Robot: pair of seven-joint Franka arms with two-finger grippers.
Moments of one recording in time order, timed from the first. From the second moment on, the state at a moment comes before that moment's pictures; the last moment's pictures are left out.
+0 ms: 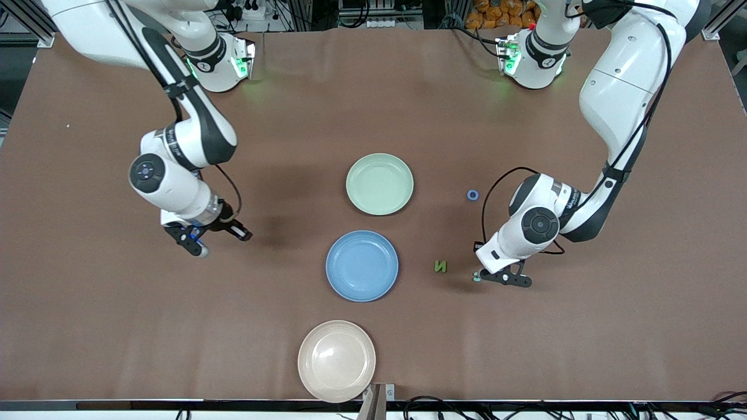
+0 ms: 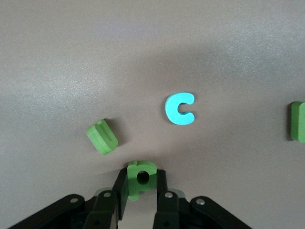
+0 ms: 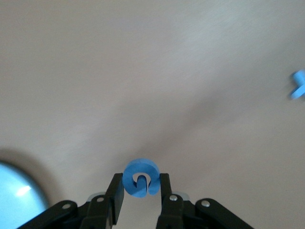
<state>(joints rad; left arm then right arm) 0.01 0.77 -0.39 -1.67 0.36 2.33 -0.33 -0.04 0.38 0.34 -2.00 -0.01 2.44 0.95</state>
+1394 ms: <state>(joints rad) 0.01 0.56 -0.50 -1.87 0.36 2.32 -0.61 0.43 0.91 0.20 -1.27 -0.02 2.49 1.54</state>
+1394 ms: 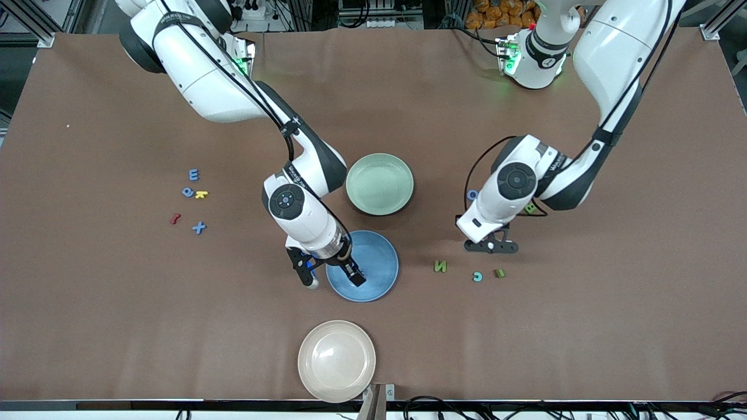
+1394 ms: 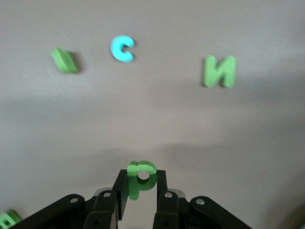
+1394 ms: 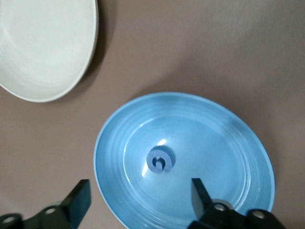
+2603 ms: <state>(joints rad) -0.35 0.60 -0.56 -1.84 0.38 2.33 -1.26 -0.03 0.43 0.23 -1.79 -0.02 2.21 0.63</state>
